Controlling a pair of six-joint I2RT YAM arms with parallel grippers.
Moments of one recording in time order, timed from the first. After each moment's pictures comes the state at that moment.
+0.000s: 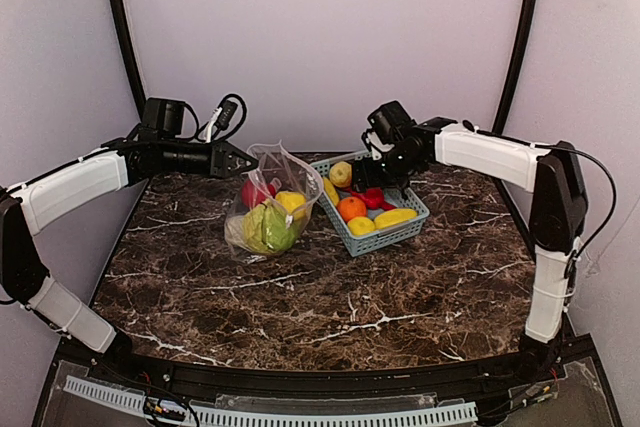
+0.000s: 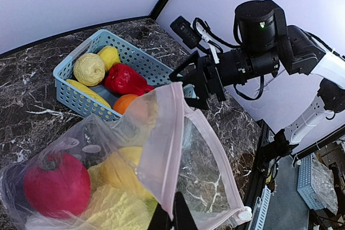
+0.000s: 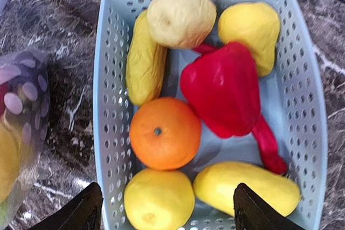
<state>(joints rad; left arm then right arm) -0.37 1.44 1.20 -0.27 0.75 -0.22 0.65 1.94 1.67 -0.70 0.01 0.36</state>
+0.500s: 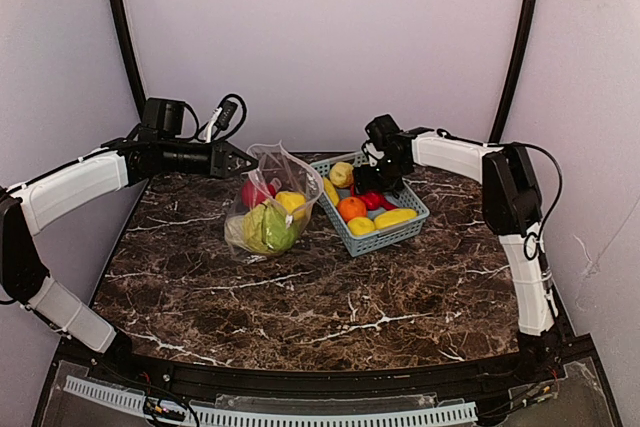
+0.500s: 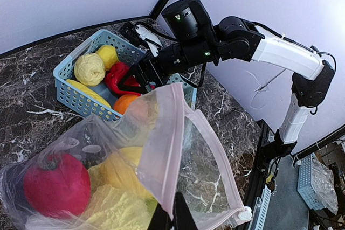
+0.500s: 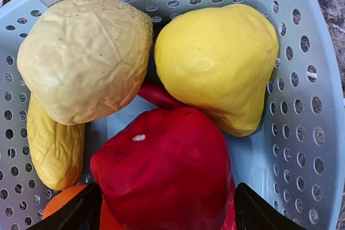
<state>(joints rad) -0.37 1.44 1.20 -0.27 0.75 -0.22 0.54 2.31 1.98 -0.70 0.03 0.27</state>
